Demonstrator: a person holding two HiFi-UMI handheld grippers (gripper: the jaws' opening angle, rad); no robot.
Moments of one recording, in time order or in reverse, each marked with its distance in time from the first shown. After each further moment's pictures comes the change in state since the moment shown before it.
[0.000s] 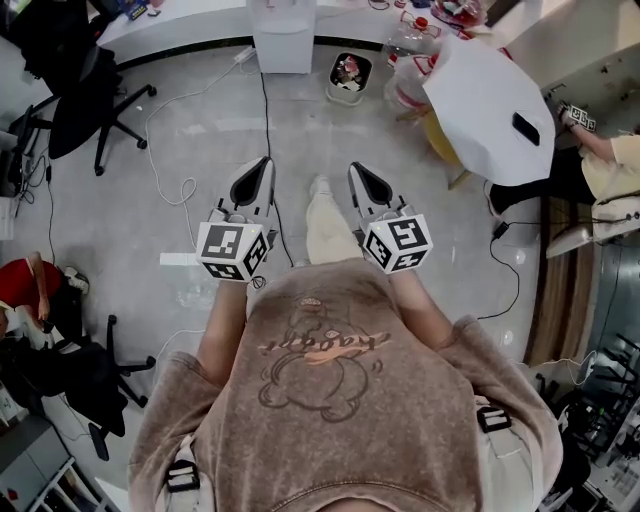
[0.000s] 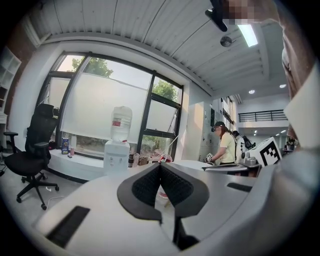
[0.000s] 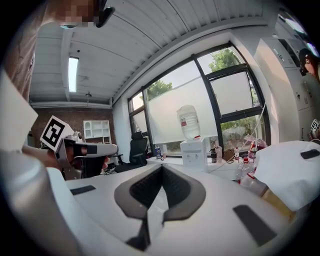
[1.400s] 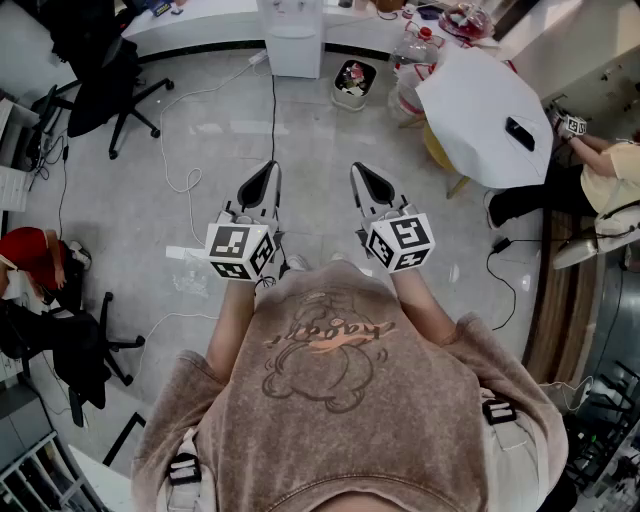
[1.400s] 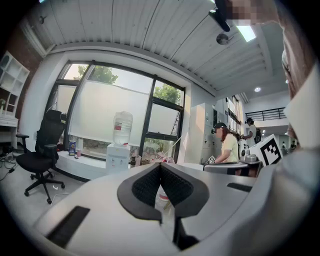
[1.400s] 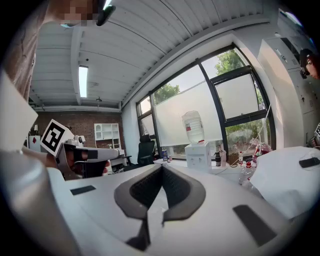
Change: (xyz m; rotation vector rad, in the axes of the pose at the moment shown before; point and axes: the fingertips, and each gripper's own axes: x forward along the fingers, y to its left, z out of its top) left arm -0.024 -0.095 0.001 -0.008 -0.030 0.096; right arm -0.081 -0.022 0.018 -0.021 -0.020 0.102
